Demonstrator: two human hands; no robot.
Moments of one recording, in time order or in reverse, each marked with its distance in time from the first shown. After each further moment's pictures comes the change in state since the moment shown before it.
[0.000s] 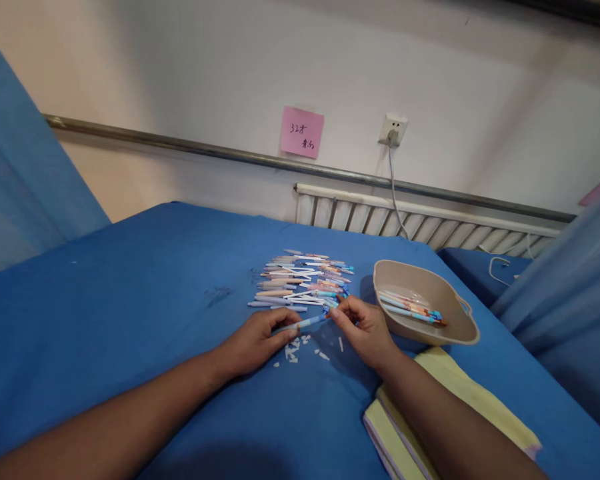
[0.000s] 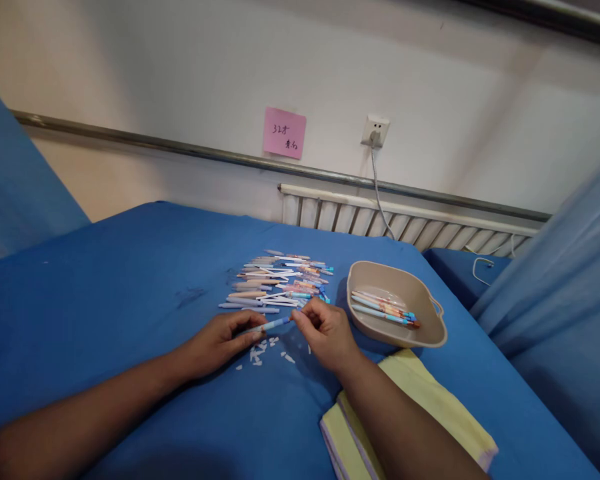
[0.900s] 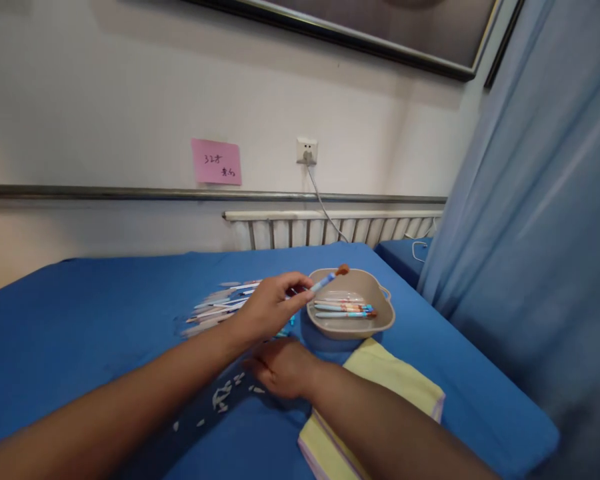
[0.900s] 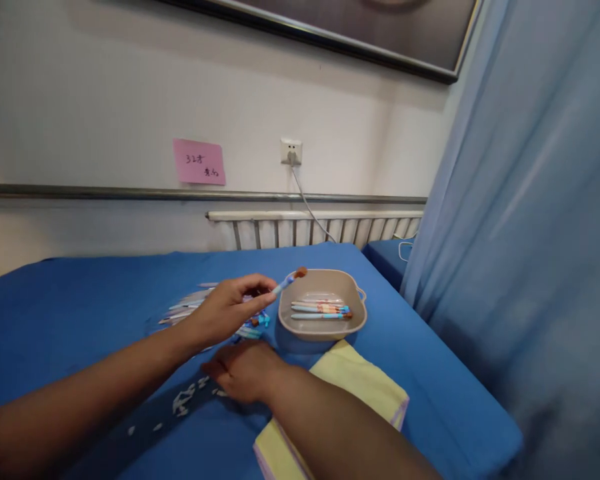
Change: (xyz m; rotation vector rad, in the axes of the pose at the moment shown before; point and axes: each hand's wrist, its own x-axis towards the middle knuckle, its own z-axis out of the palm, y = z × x) left_hand 0.127 0.135 0.018 0.075 0.070 0.241; right_hand 0.017 -0.012 0.000 -0.504 -0.419 -0.114
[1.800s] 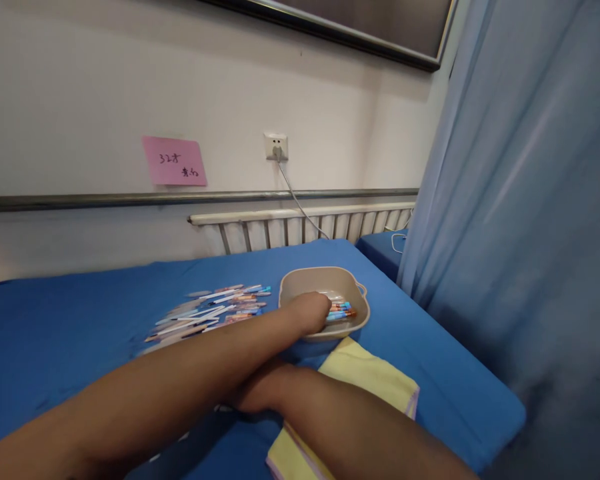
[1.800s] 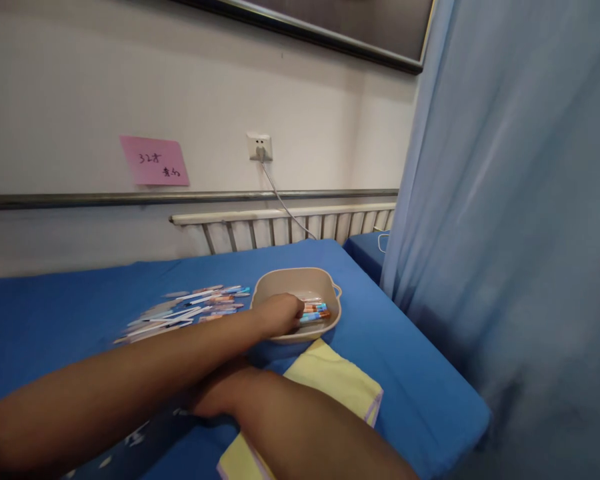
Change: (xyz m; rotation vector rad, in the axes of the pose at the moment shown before) left_hand 0.080 -0.017 0.116 0.705 -0.469 0.011; right_hand 0.006 0.014 0.001 0.084 0.020 -0.150
